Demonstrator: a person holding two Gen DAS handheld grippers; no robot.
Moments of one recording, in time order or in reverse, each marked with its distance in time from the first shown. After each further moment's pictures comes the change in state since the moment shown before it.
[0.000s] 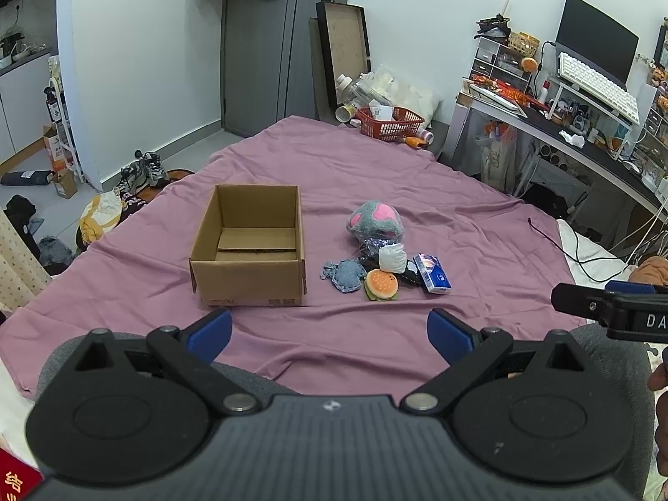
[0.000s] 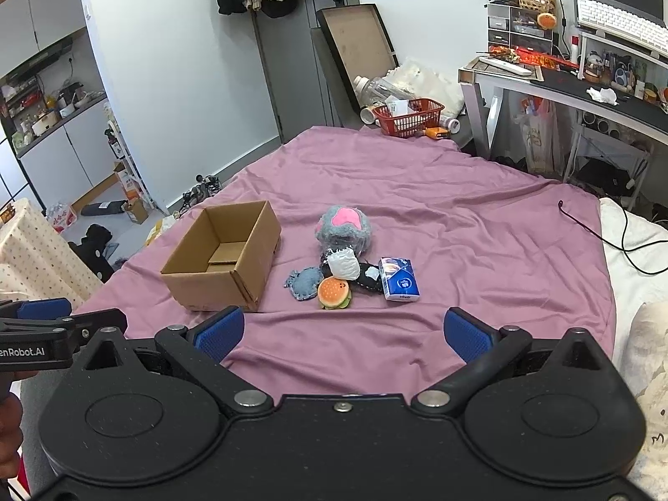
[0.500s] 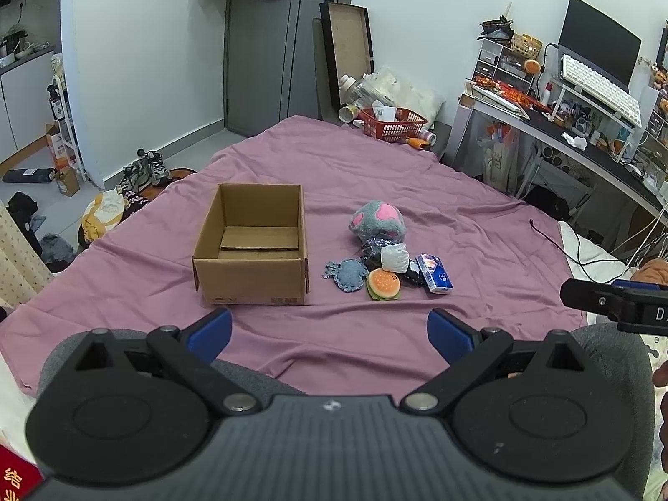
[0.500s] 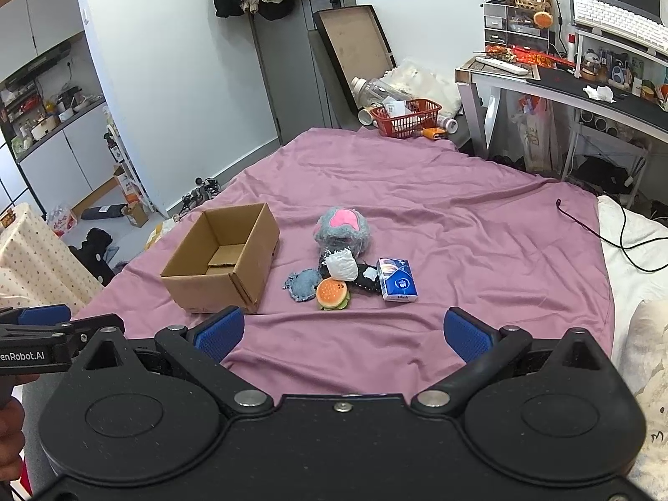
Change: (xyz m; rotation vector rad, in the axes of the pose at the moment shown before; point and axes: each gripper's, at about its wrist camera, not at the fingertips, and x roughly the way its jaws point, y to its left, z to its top) left arm -0.005 0.000 0.003 -0.006 0.004 0.009; right arm -0.002 -0.002 0.001 0.014 0.003 -0.002
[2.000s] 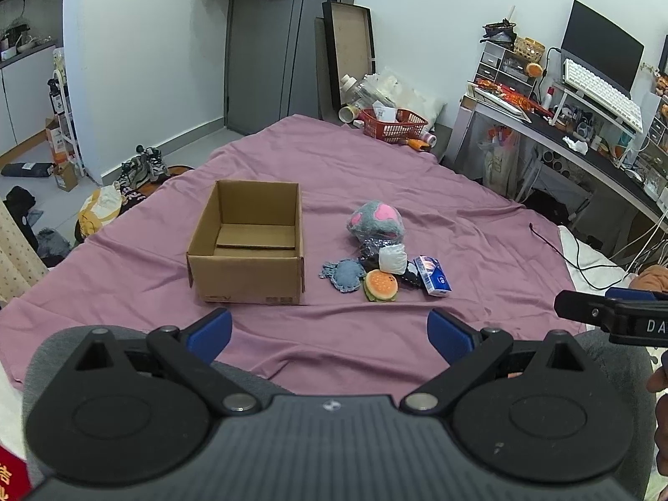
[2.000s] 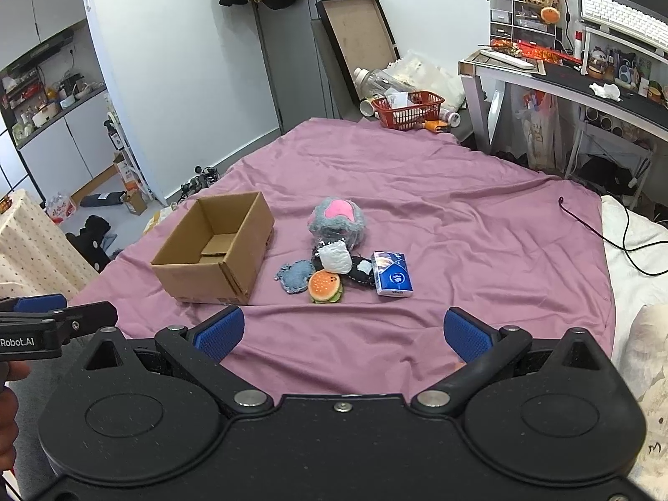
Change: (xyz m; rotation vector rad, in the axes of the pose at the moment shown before) left arm 0.014 -0.001 -0.006 -0.021 -0.005 -0.010; right arm 0.017 -0.013 -0.003 -0.033 0.015 0.009
